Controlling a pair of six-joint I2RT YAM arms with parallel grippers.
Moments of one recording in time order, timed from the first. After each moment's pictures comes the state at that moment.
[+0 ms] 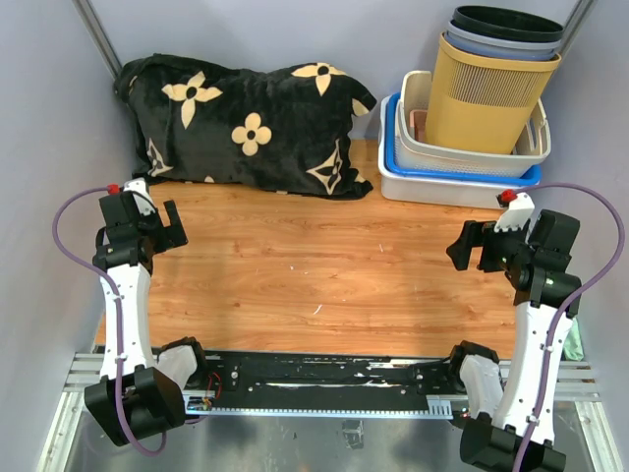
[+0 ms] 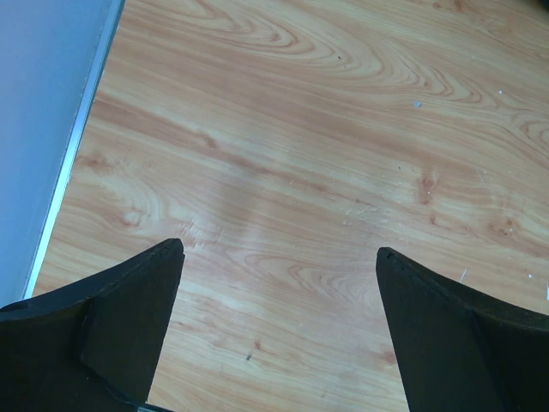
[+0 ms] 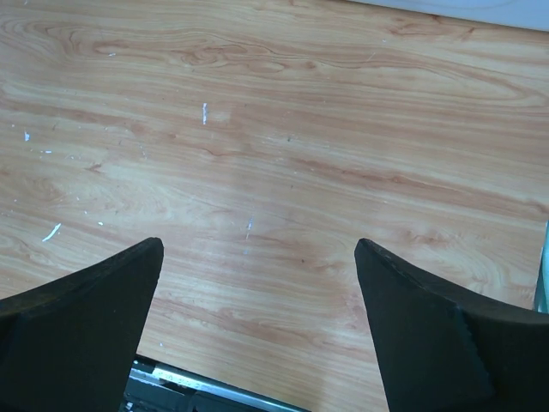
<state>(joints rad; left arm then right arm) 0.33 0.98 0.93 -0.66 0.04 -0.02 -0.35 0.77 1.00 -0.93 -0.56 -0.21</state>
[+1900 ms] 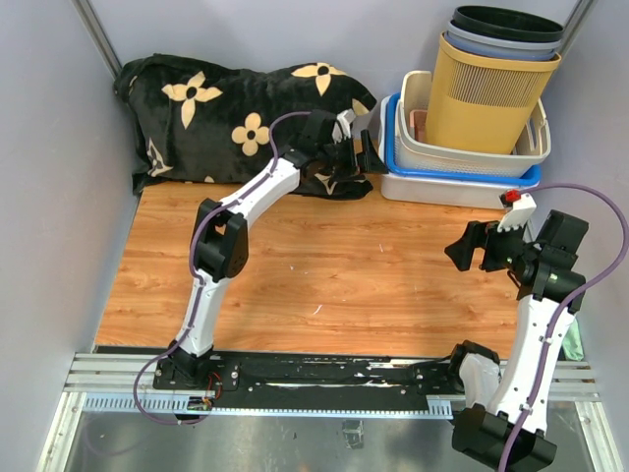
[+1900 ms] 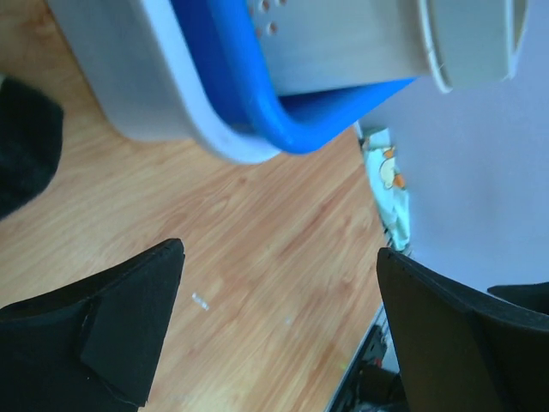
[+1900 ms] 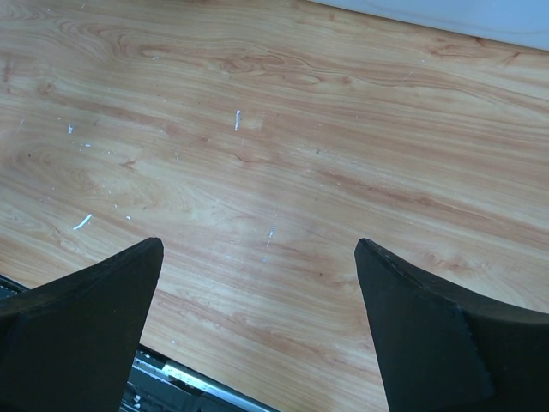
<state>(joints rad) -0.56 2.24 2.05 -0.33 0.53 -0.68 -0.44 0.80 1.00 -0.94 -0.73 -0.28</state>
